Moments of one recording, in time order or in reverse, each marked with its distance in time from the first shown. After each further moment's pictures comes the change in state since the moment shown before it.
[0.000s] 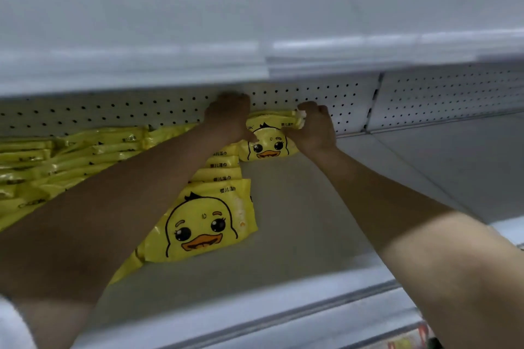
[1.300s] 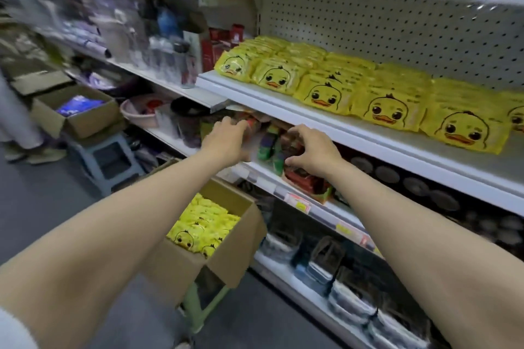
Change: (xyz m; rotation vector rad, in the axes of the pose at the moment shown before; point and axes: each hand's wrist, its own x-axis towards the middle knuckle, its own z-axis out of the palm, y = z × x) left_hand -0.660 -0.136 -0.077 -0.099 -0.035 -0.943; right_hand -0.470 -0.295 0.068 -0.030 -0.840 -0.714
